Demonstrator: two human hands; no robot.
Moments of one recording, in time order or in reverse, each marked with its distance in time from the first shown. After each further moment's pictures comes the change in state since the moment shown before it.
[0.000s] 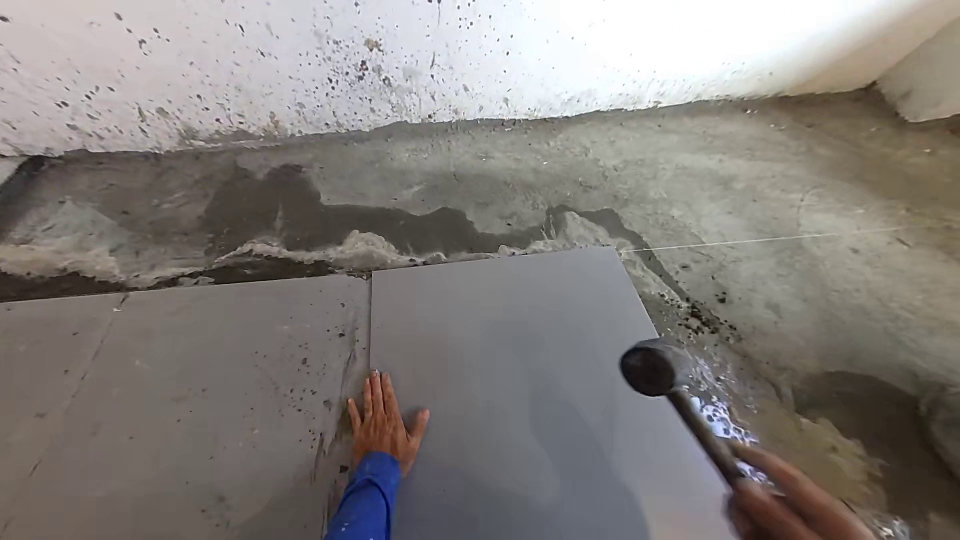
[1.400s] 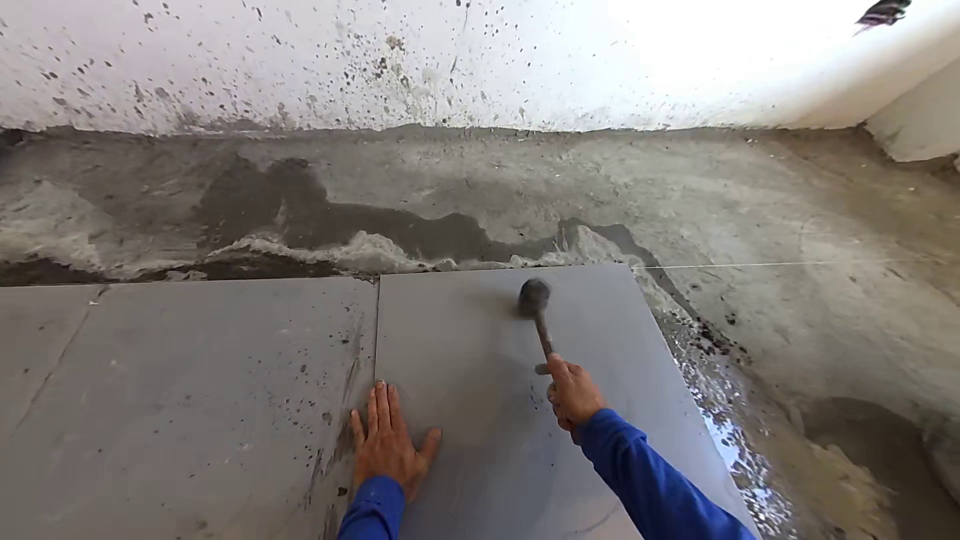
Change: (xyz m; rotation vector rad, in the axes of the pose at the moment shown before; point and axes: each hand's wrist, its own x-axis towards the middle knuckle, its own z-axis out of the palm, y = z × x) left_hand -0.003 -0.002 0.002 -0.023 0.015 0.014; right_hand 0.225 -0.021 0.151 0.125 0.150 0.246
